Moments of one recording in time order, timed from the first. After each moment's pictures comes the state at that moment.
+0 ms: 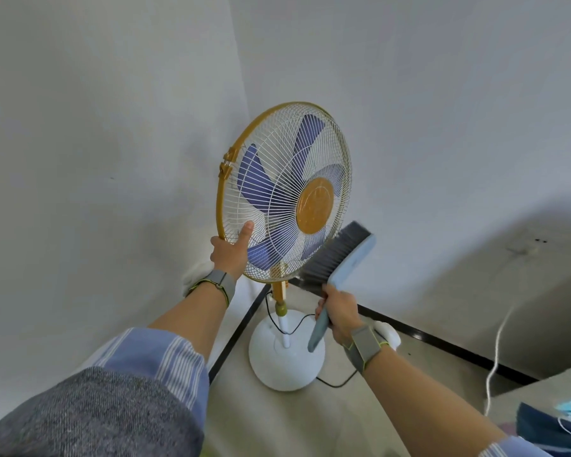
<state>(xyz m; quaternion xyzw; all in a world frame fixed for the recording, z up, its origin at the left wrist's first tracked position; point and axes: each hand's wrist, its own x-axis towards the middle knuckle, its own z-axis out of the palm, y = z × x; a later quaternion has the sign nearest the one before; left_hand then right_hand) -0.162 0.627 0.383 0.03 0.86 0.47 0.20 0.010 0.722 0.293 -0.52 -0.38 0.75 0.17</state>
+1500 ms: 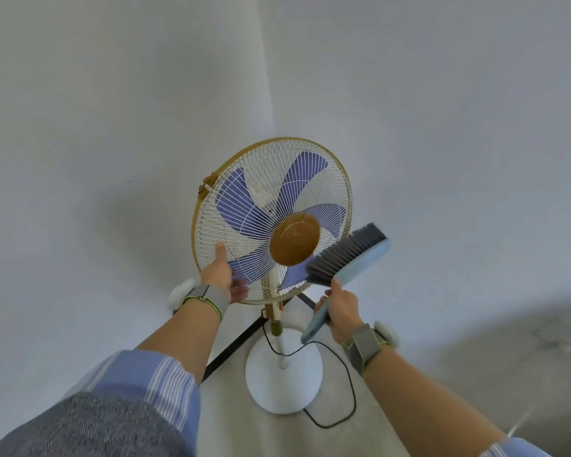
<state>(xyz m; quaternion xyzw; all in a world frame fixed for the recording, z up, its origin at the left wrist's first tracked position) -0.094 0.704 0.400 -0.24 0.71 0.63 0.20 0.030 0.869 0.325 -0.44 -0.42 0.79 0.10</state>
